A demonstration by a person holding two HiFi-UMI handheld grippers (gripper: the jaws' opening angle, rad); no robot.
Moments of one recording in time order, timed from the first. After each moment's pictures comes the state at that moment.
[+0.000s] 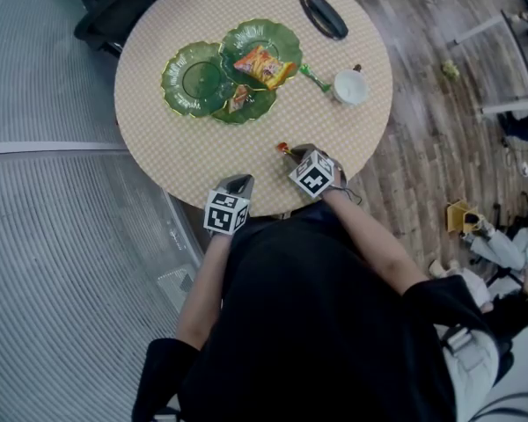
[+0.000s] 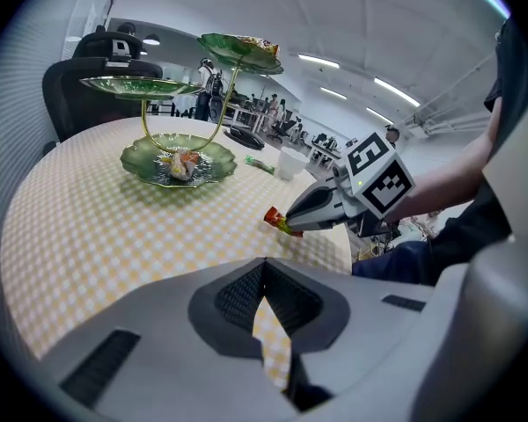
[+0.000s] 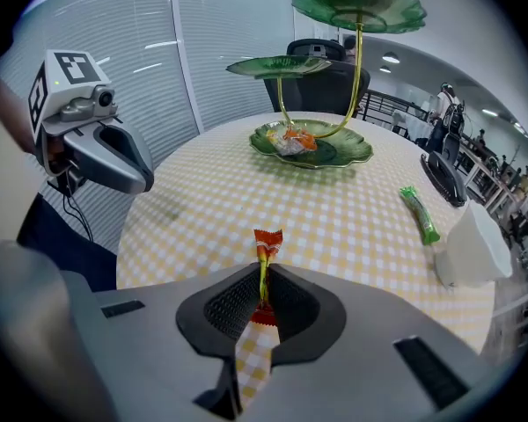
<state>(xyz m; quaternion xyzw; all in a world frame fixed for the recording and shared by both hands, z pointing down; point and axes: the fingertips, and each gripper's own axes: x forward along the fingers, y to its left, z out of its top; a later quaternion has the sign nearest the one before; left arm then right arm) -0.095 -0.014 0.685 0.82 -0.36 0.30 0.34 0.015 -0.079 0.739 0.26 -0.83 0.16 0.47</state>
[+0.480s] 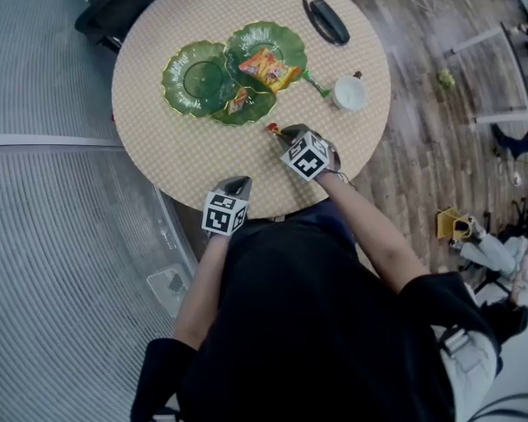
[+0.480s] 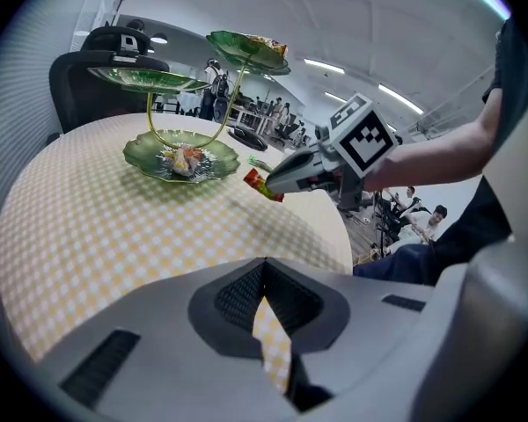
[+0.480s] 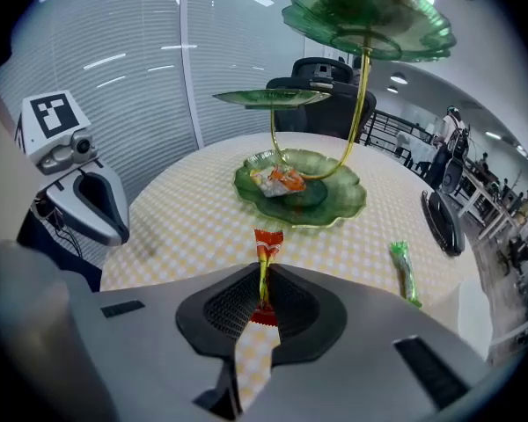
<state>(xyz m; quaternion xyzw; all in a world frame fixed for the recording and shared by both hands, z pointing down) -0.093 -0.015 0.690 0.81 -0.37 0.28 0.35 -0.011 -0.143 0.702 0.26 -0.85 0.11 0.45</state>
